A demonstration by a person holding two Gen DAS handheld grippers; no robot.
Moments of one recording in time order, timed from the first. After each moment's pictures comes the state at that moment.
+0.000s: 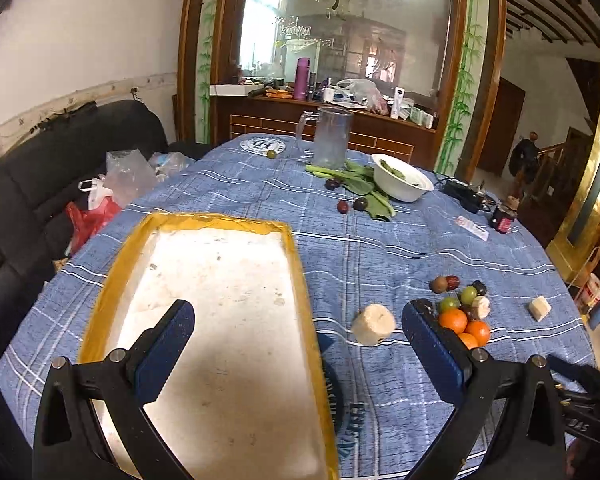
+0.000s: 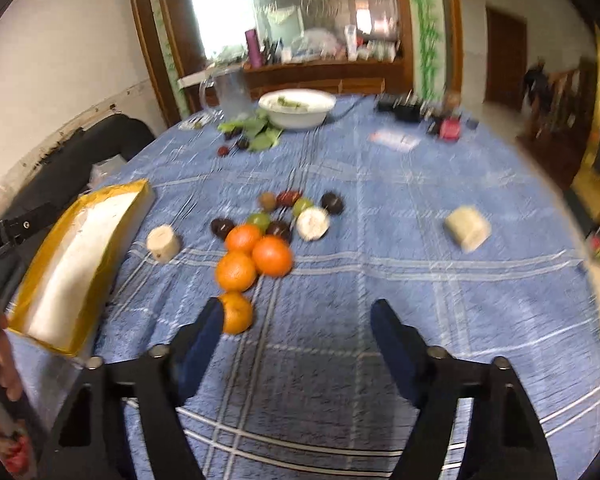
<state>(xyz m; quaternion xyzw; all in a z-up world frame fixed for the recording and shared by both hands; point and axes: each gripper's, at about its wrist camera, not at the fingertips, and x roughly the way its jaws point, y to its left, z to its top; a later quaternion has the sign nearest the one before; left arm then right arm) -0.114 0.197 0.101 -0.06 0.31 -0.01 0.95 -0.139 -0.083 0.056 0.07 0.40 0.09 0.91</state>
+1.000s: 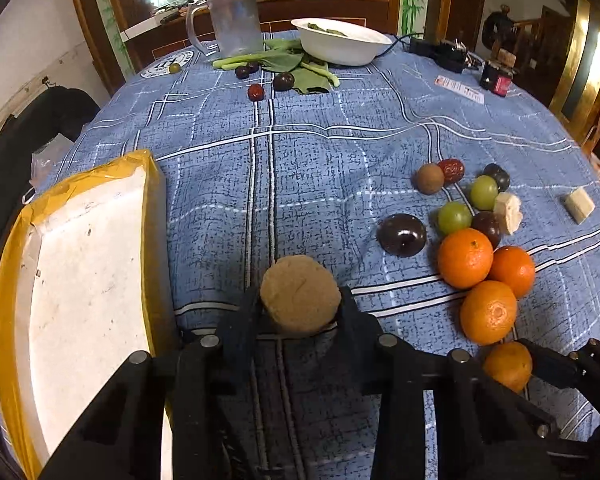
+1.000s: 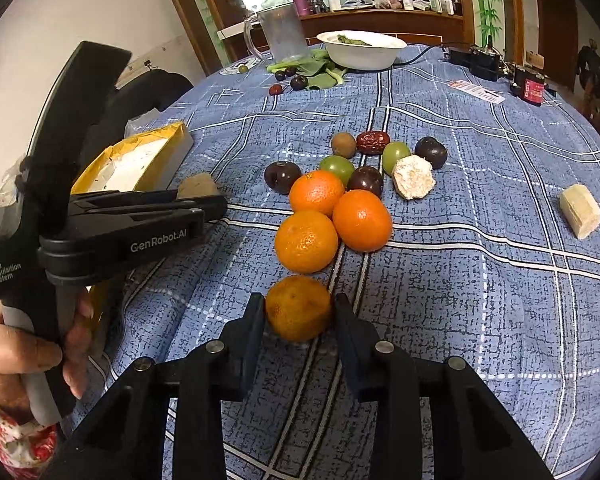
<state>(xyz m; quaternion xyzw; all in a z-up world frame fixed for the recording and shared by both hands) -0.023 0.103 0.017 0.06 0.48 -0.06 0.87 -0.103 -0.039 0.017 0.06 0.45 0.16 0.88</state>
